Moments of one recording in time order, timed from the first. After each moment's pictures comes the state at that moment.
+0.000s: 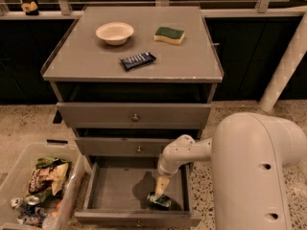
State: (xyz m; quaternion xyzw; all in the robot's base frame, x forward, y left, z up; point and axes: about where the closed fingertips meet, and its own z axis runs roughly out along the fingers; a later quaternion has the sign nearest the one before) arm 0.582 -0.052 0.339 -0.64 0.76 0.06 0.14
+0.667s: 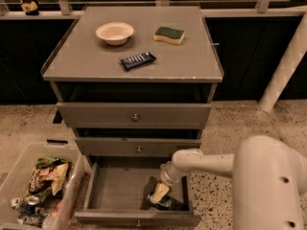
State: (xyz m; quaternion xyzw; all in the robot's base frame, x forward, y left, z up) arm 0.565 -0.046 0.290 -0.57 0.79 0.16 0.16
